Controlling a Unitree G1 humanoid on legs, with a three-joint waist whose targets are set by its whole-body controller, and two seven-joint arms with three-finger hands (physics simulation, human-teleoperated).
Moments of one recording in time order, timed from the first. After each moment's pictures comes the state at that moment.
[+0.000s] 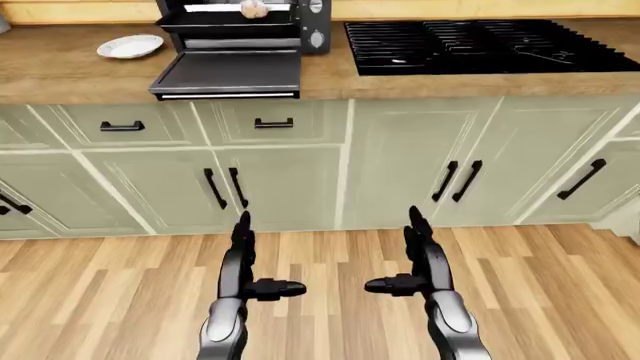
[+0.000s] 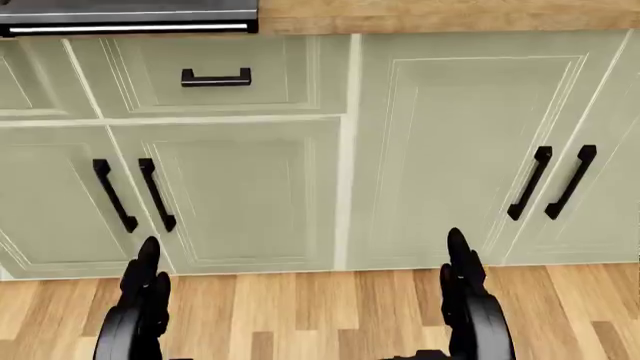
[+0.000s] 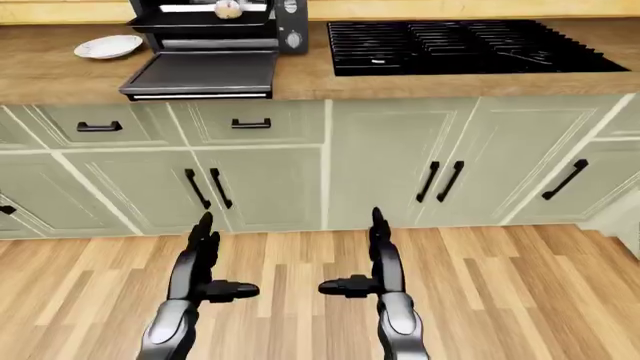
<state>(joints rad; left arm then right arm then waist) 0.03 0.02 0.04 0.09 -0.01 0.06 -0.04 0.03 -0.01 -0.04 0.09 0.01 0.06 0.04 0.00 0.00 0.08</state>
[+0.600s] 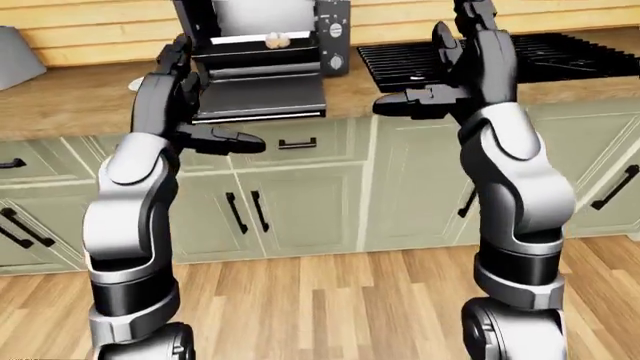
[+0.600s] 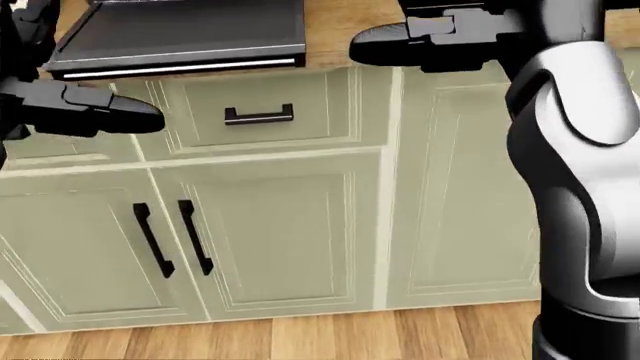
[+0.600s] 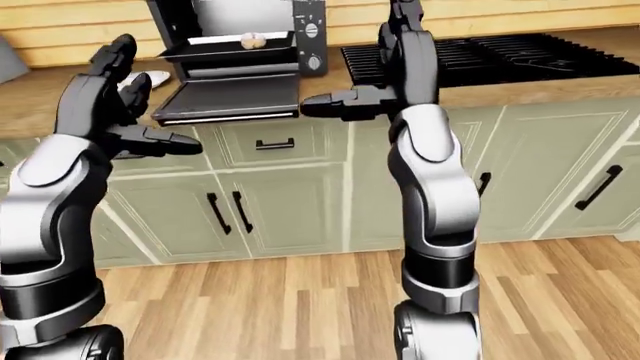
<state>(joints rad) -0.73 0.35 0.20 -0.22 -0.04 0.79 -0.14 -0.84 -0.21 -0.14 -0.21 0.18 0.65 -0.08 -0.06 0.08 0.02</state>
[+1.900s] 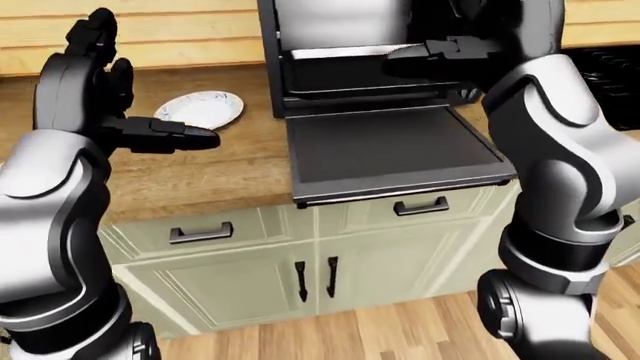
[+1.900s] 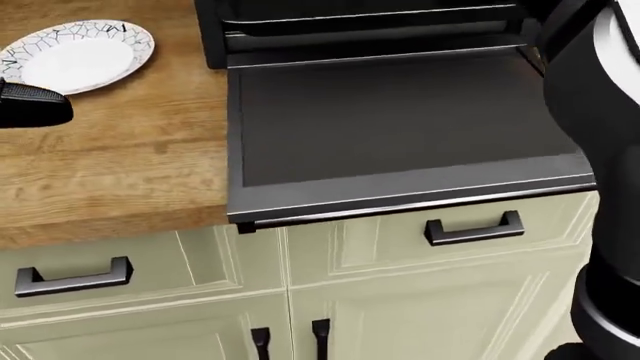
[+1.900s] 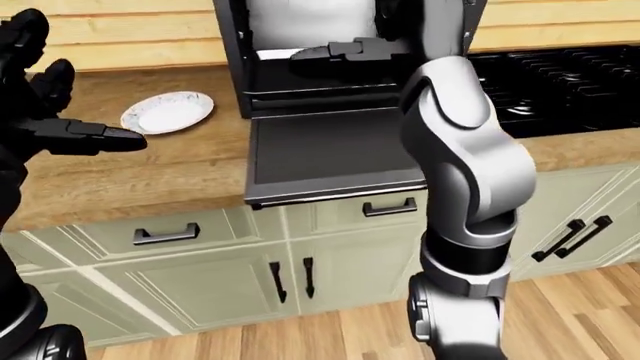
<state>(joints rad) -0.73 0.51 0.30 -0.49 -0.07 1.10 -0.13 -0.99 -0.31 -0.15 -0.30 0.43 0.83 -0.20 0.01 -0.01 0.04</state>
